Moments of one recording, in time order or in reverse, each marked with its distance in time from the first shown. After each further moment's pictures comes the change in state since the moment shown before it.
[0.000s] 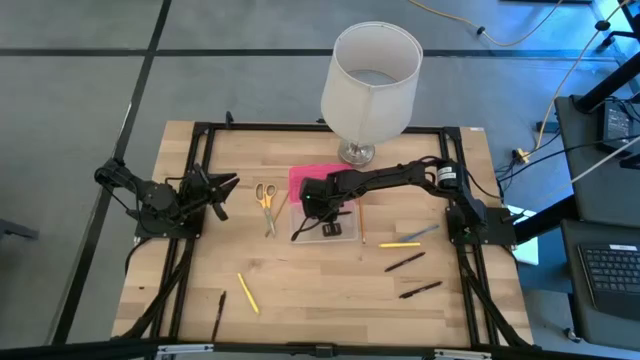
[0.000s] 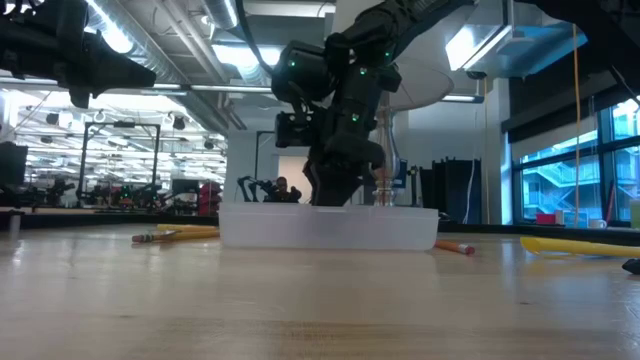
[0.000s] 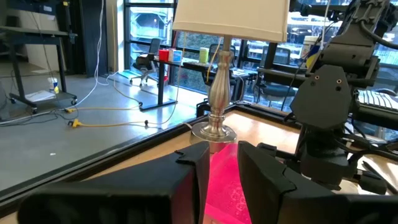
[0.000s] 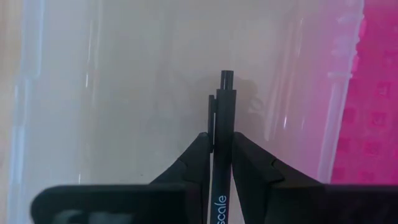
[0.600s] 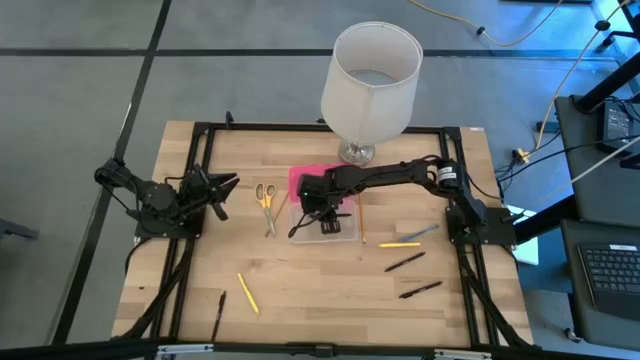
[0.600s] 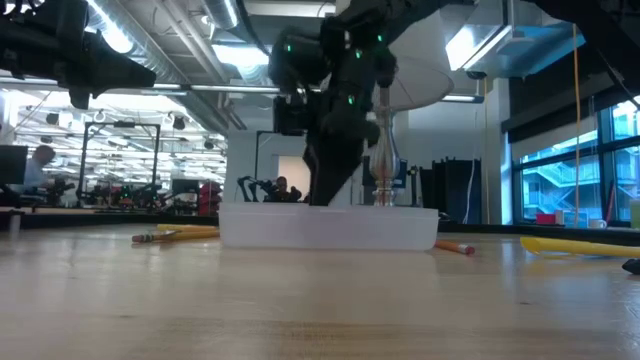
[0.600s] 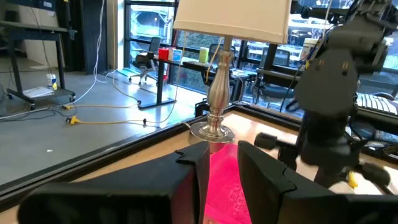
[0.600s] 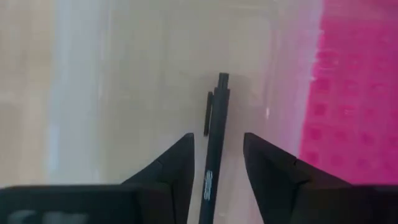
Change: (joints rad) left arm 0.000 0.000 0.000 0.000 0.000 -0.024; right arm -0.002 -0.006 0.112 -0.149 0.010 0.019
